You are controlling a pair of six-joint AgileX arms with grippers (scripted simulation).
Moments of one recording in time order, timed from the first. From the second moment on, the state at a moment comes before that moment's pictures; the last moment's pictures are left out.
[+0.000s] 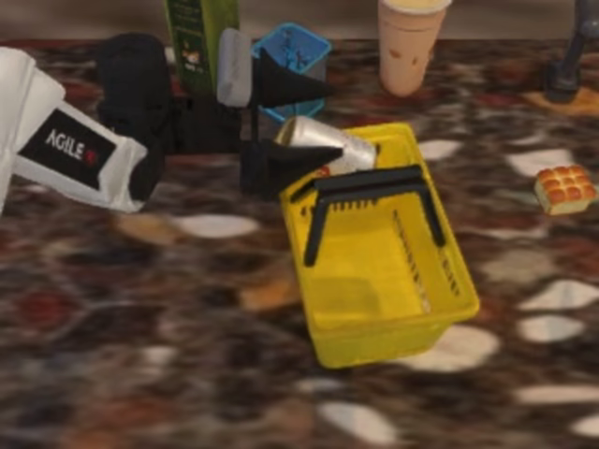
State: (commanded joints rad) left arm -0.29 2.33 1.28 1.01 1.28 0.04; right arm 0.00 0.00 0.00 0.00 0.00 0.00
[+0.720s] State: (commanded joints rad) left arm -0.22 1.91 1.09 0.82 1.02 -0.03; right arm 0.16 0.44 0.44 -0.34 -0.01 -0.24
